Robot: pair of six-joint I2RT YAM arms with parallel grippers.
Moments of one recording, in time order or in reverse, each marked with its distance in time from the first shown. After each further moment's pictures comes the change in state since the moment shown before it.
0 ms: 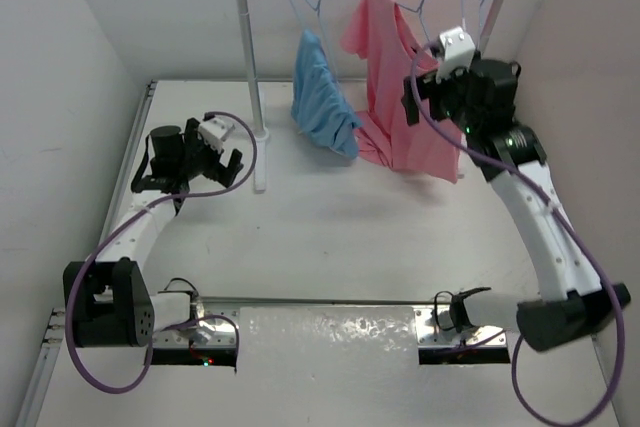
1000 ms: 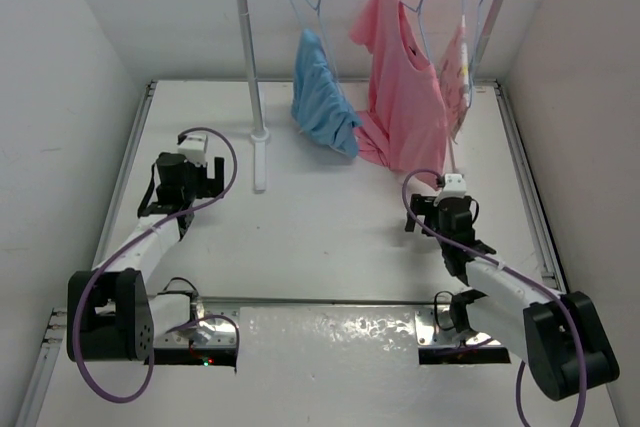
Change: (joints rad) left arm 0.001 -0.073 -0.229 0.146 -0.531 -0.344; right arm 0.002 -0.310 -1.328 0.746 0.189 0.399
